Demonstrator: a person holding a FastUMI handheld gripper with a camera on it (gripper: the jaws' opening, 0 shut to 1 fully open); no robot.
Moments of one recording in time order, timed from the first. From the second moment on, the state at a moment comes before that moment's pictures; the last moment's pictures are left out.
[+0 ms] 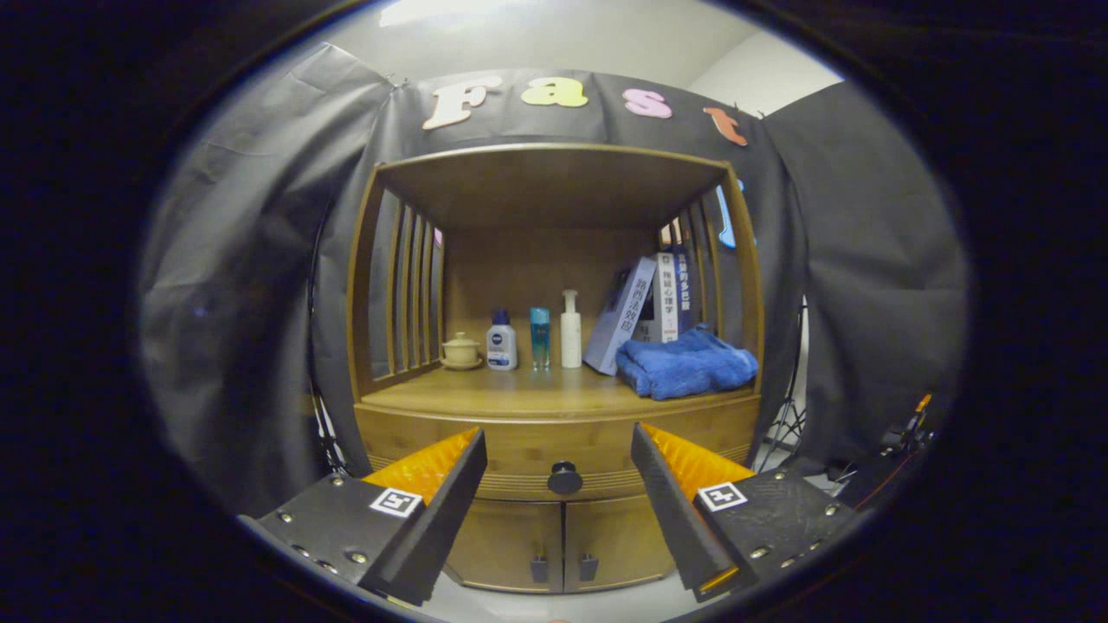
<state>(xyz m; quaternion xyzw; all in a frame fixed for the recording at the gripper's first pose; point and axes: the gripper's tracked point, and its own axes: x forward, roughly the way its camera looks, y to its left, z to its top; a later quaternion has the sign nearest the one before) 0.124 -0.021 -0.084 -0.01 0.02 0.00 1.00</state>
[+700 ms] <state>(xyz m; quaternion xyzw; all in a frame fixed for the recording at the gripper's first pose) 0.242 -0.031 -0.194 0.01 0.09 0.00 1.00</state>
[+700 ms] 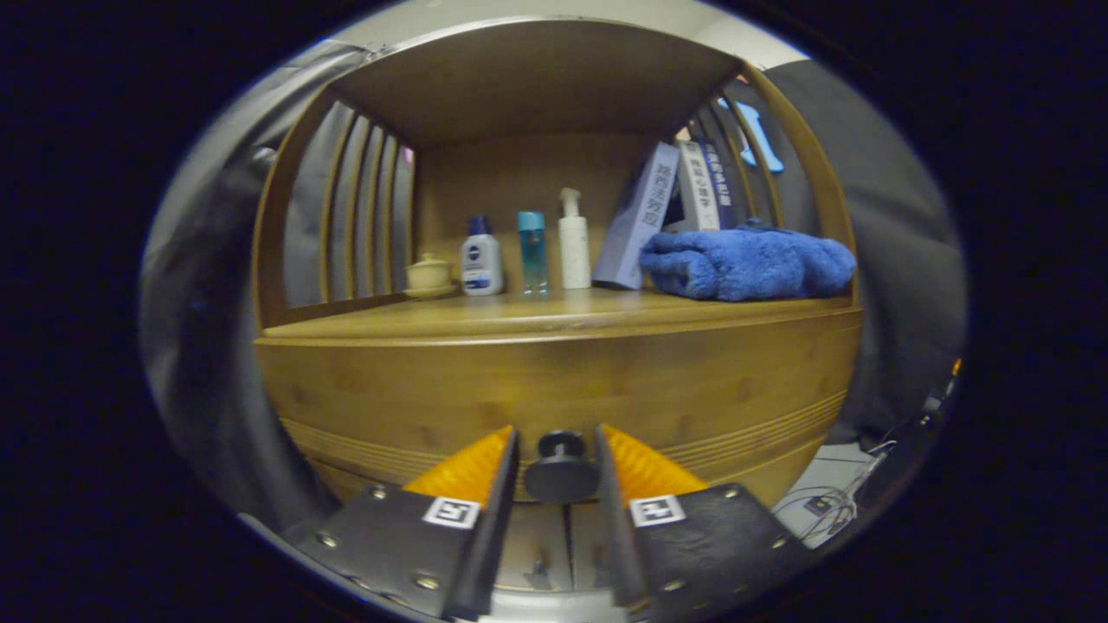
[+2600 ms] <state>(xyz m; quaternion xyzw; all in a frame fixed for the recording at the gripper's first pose) 0.059 -0.039 -0.177 -0.02 0.07 0.03 1.00</state>
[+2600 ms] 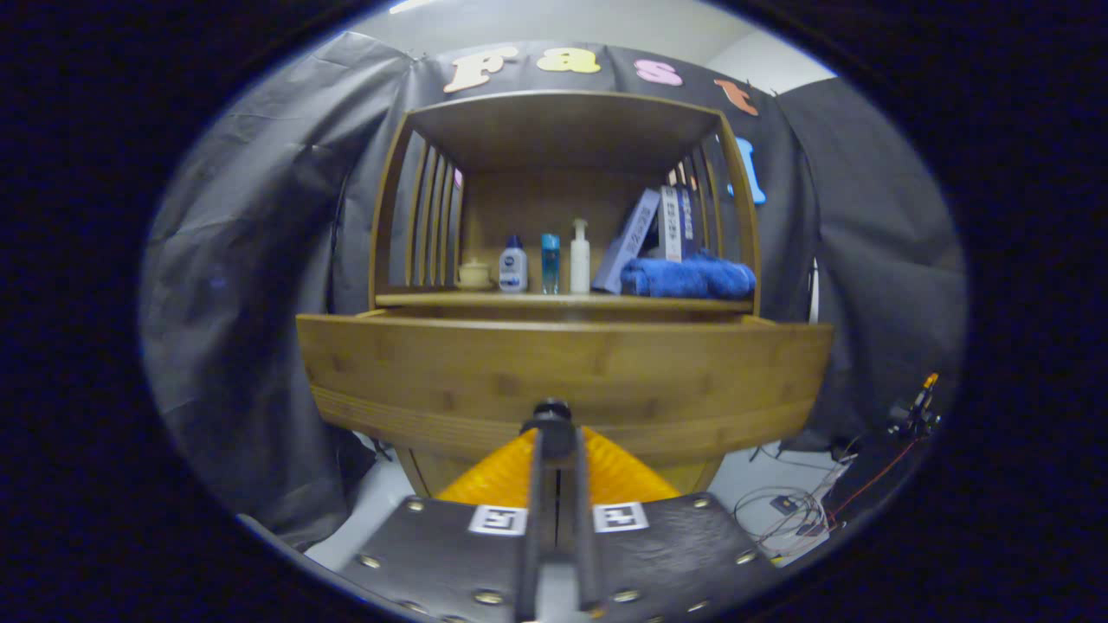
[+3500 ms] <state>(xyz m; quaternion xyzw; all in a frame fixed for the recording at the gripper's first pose) 0.023 -0.032 -0.201 -0.02 0.12 0.05 0.99</state>
